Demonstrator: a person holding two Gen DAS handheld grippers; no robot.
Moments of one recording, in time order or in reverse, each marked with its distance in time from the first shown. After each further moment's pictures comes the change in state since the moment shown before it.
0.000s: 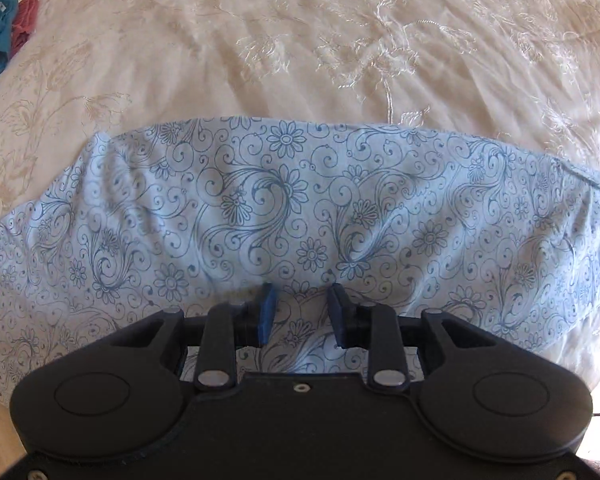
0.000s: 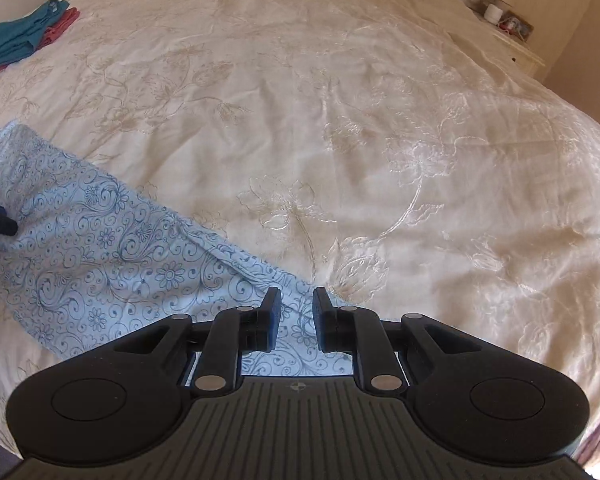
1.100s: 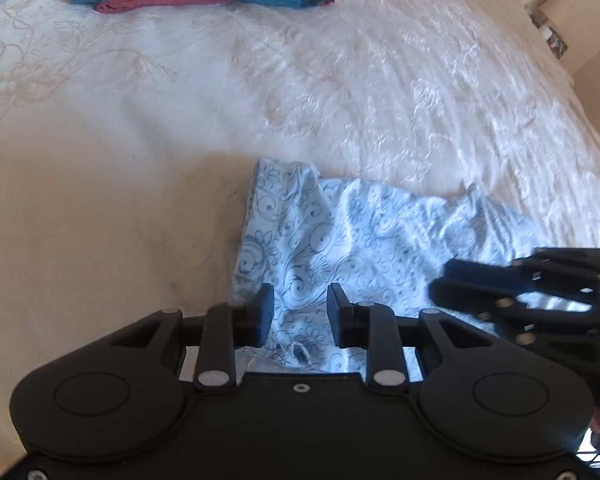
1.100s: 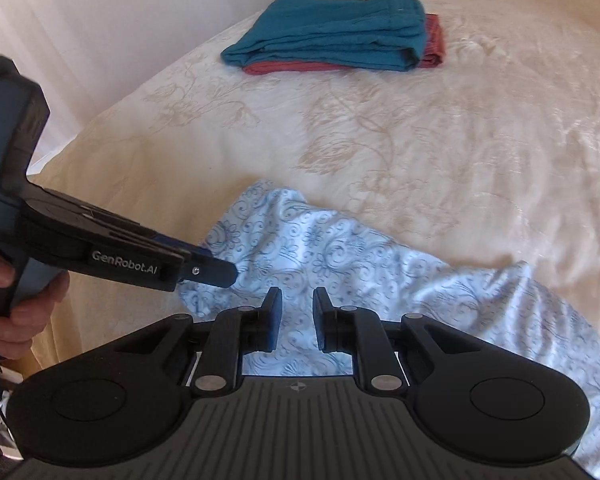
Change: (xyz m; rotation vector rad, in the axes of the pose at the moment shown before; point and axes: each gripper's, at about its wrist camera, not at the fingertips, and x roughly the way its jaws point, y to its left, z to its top) left arm -0.055 0.321 -0.071 -0.371 -0.109 -0.108; right arm -0.001 0.404 0.152 -0.210 -0.025 0.589
